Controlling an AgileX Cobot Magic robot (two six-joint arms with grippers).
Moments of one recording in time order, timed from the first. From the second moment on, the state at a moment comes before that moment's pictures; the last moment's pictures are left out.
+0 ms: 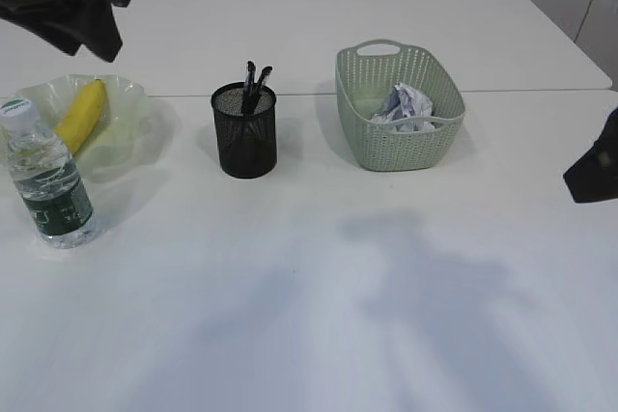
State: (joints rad) left arm -0.42 1.62 -1.56 0.06 1.08 -0.14; right arm 0.31 1.13 -0.99 0.06 1.01 -0.02
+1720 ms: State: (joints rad) left arm -0.42 0.24 -1.00 0.16 1.27 -0.35; right arm 0.31 0.22 -0.98 -0.02 1.27 0.04
